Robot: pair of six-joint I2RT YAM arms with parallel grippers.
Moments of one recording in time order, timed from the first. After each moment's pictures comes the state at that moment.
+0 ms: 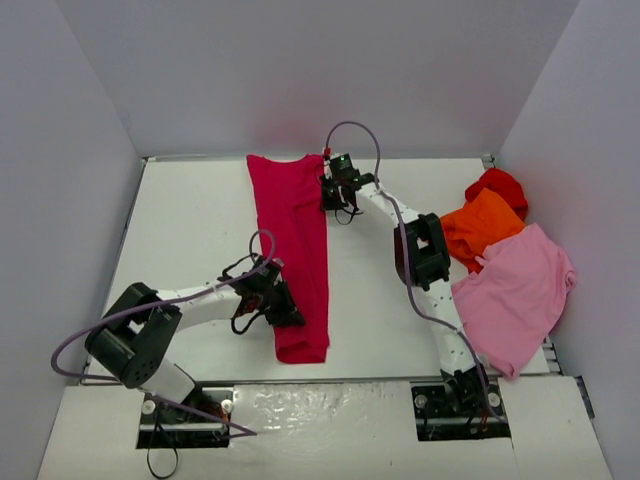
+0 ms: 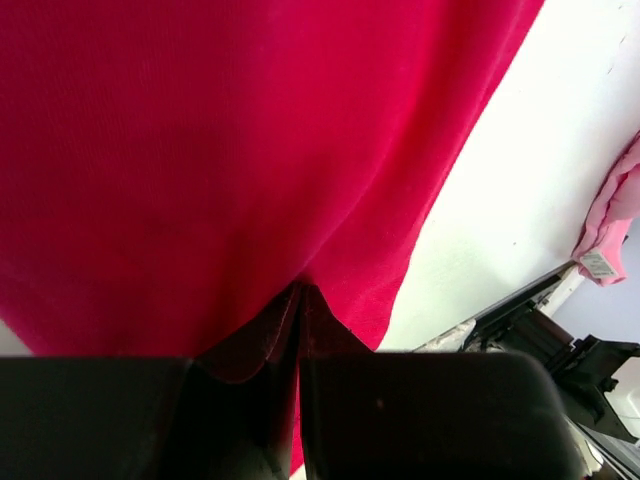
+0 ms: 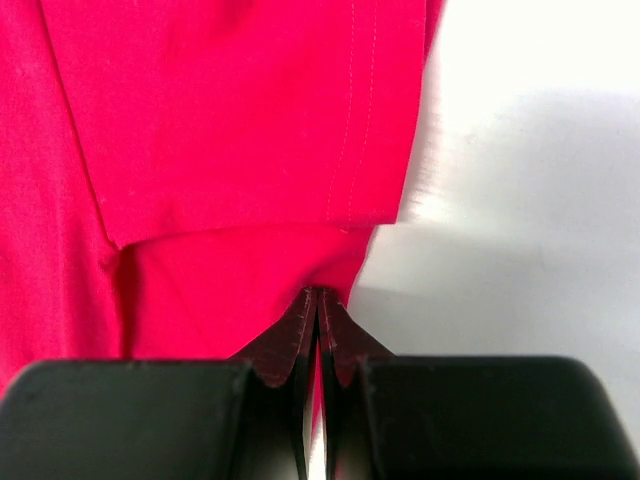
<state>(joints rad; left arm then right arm) -0.64 1.51 0.66 -0.16 0.34 -1.03 0.44 2.53 2.14 -0.44 -0.13 0.31</state>
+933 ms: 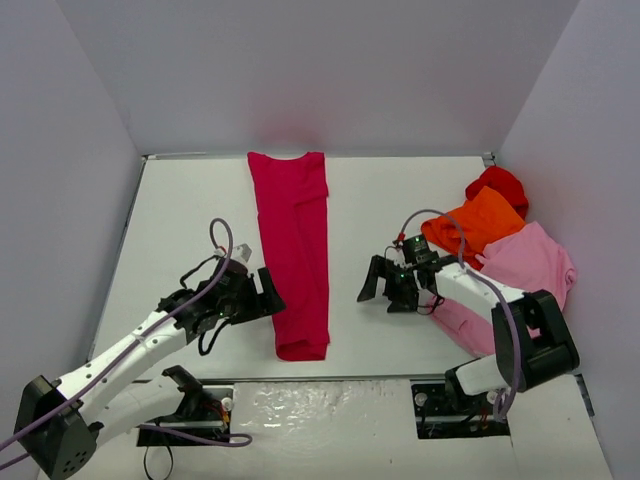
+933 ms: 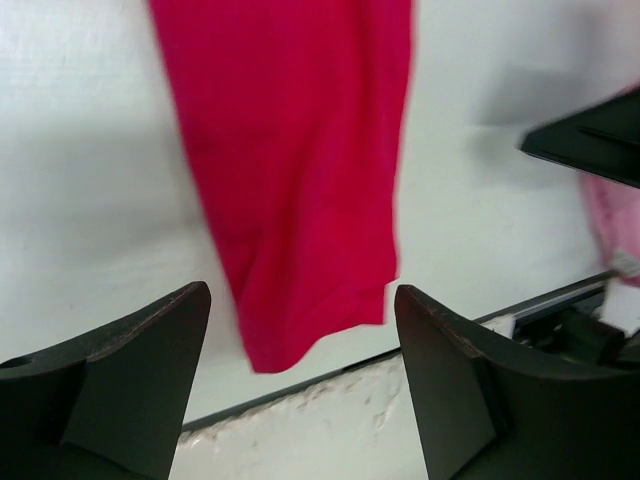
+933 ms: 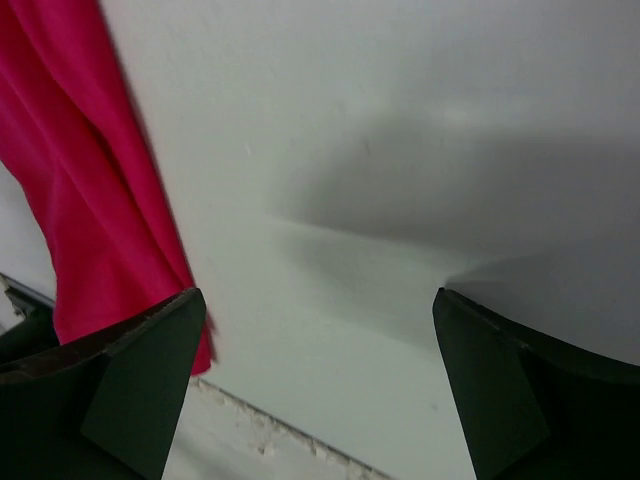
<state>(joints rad) -0.64 0.93 0.66 -0.55 0.04 -0.84 0.34 1.42 0.67 -0.37 -0.38 0.60</state>
